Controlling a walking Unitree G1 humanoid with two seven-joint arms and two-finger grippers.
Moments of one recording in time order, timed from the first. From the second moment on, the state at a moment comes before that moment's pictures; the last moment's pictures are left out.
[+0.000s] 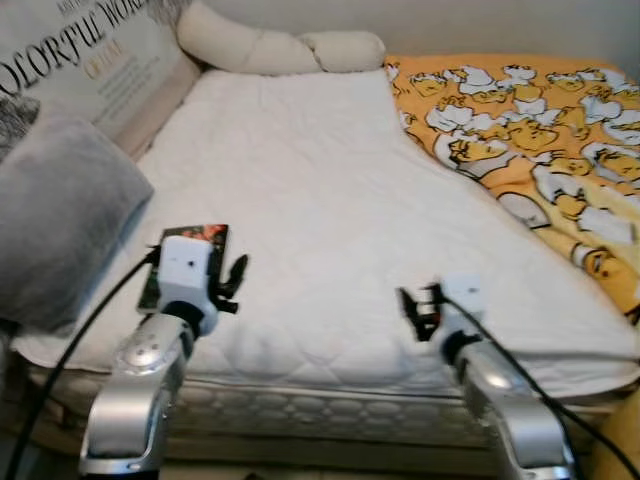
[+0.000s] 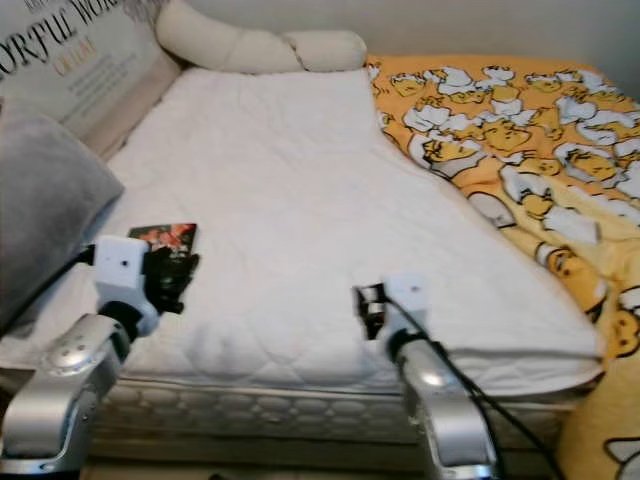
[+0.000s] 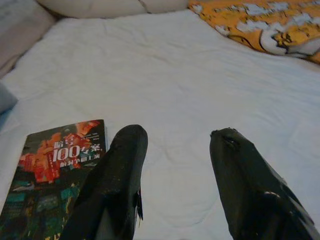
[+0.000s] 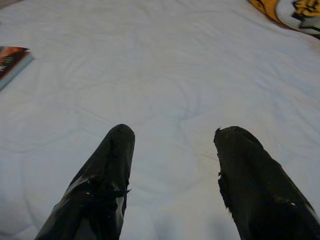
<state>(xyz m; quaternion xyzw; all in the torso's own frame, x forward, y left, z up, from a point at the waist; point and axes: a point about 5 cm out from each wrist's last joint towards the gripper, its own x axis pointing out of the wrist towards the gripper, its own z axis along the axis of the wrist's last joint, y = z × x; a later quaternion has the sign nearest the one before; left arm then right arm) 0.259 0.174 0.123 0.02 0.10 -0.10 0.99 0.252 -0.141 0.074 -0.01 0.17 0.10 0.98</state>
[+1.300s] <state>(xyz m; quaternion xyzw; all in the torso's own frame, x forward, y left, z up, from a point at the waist) 0.255 0.168 0.116 0.03 0.11 -0.11 0.99 0.257 -0.157 0.072 -0.04 0.17 0.07 0.98</state>
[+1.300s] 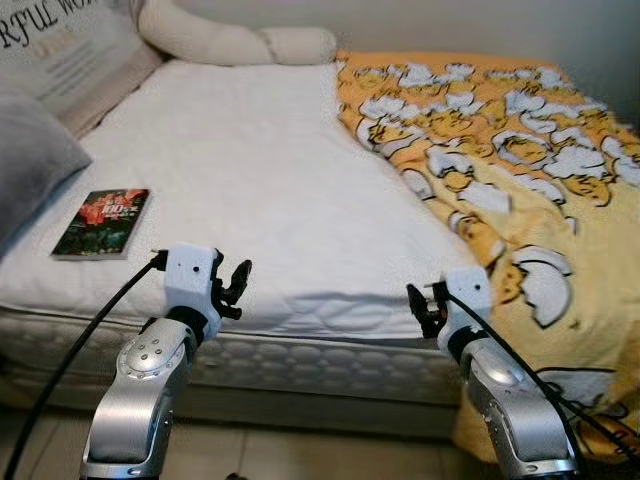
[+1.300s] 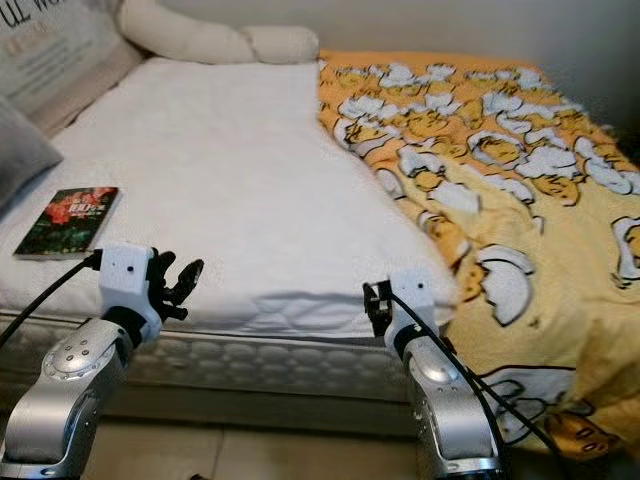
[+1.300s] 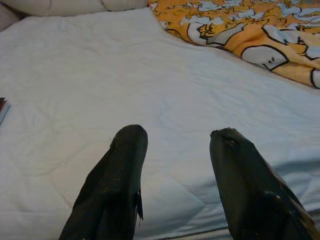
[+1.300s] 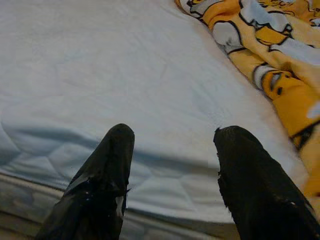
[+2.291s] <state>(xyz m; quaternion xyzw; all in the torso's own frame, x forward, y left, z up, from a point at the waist) 0.260 0.169 0.118 0.02 0.09 -0.10 0.99 0.259 -0.162 0.072 -0.04 0.17 0.06 0.98</state>
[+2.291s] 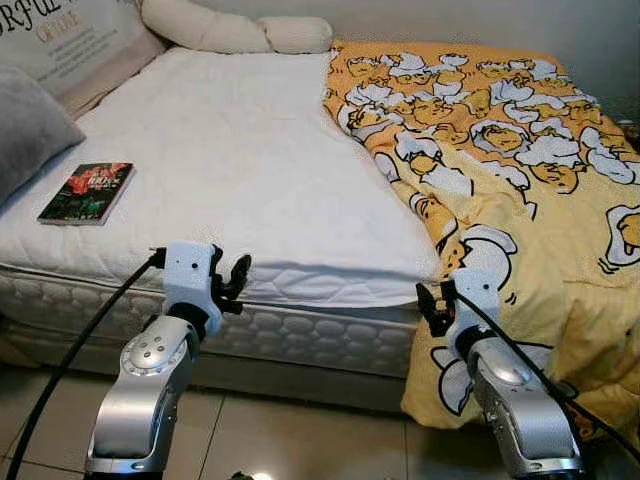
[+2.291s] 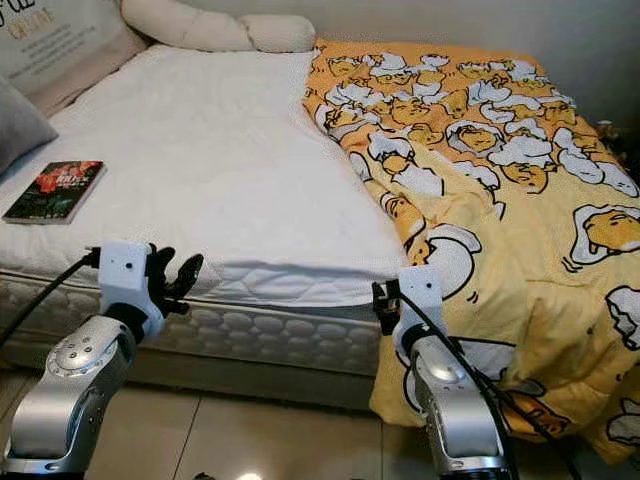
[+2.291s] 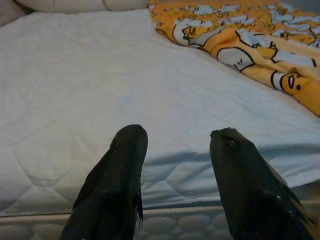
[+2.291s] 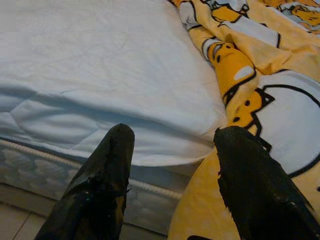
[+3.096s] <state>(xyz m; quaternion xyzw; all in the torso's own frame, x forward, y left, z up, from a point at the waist) 0.260 0.169 0.120 0.01 0.08 -0.11 0.99 0.264 -0.158 0.075 -0.03 0.17 0.06 0.98</state>
